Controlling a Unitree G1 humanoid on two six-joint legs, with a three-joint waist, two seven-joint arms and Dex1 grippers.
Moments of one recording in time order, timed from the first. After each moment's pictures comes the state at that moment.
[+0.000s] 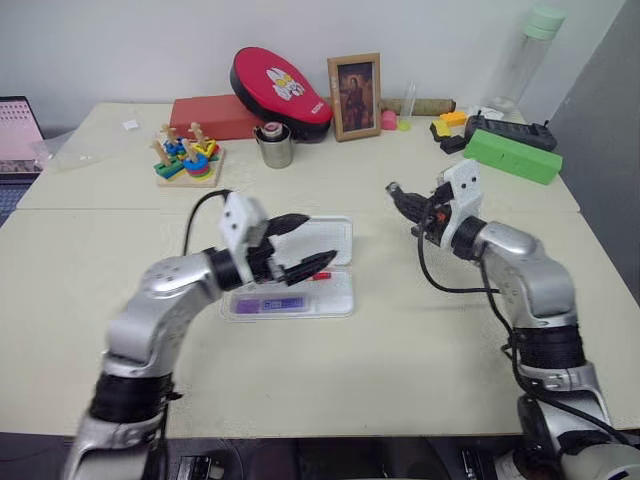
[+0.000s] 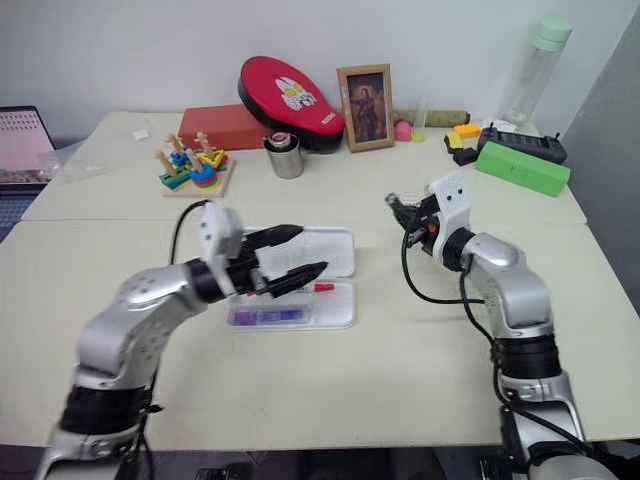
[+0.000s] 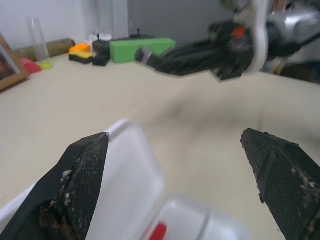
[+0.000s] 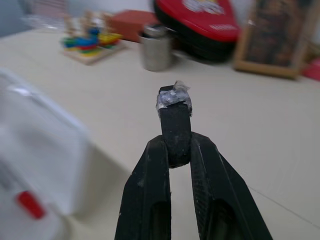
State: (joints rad) left arm -0.31 0.64 0.08 -0.33 -0.58 0.53 -0.85; right arm -0.60 -0.45 0.03 -0.16 0.34 0.65 0.72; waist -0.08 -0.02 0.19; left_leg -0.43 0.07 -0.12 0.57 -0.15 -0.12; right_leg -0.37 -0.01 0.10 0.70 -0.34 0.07
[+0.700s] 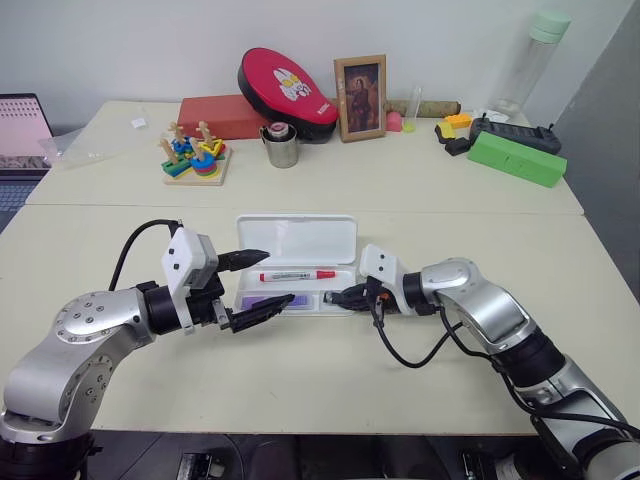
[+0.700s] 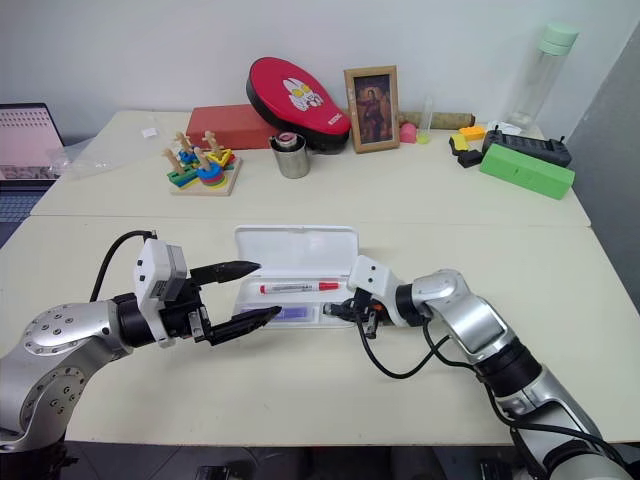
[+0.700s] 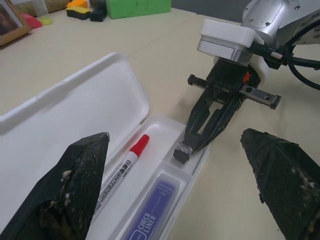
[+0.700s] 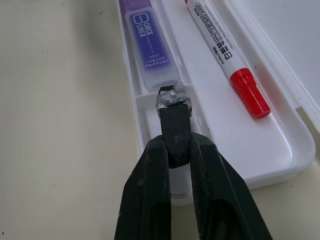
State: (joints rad) left arm -0.07 0.79 0.24 -0.51 -0.67 0.58 -0.88; right arm -0.61 -0.46 0.46 -0.07 0.17 0.62 0.96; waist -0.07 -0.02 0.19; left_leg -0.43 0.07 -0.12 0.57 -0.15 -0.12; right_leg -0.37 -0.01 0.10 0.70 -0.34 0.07
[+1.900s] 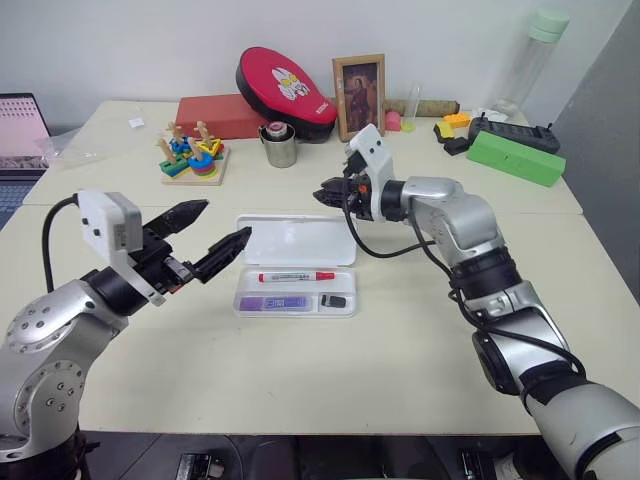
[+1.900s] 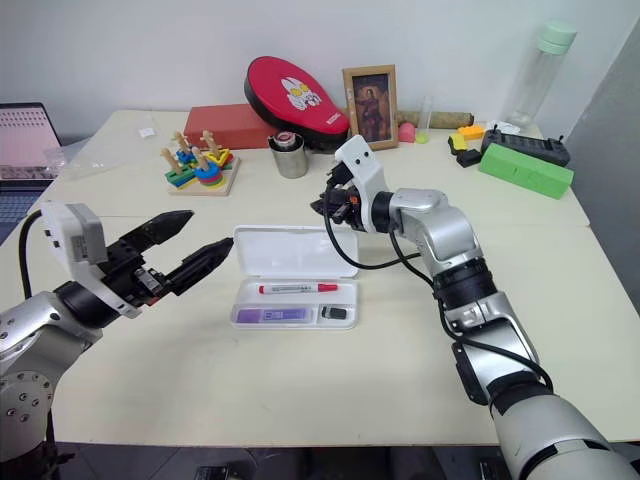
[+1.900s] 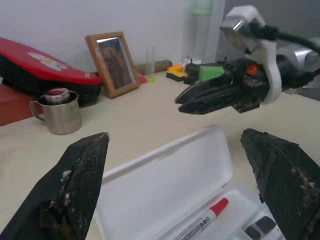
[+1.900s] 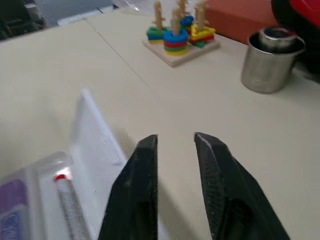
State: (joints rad) left arm -0.07 0.69 0.50 -0.55 -0.85 0.63 -0.58; right arm -1.11 -0.19 0.22 0.50 0.16 0.57 0.70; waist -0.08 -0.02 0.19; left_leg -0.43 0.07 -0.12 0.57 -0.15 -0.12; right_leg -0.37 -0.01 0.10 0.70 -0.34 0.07
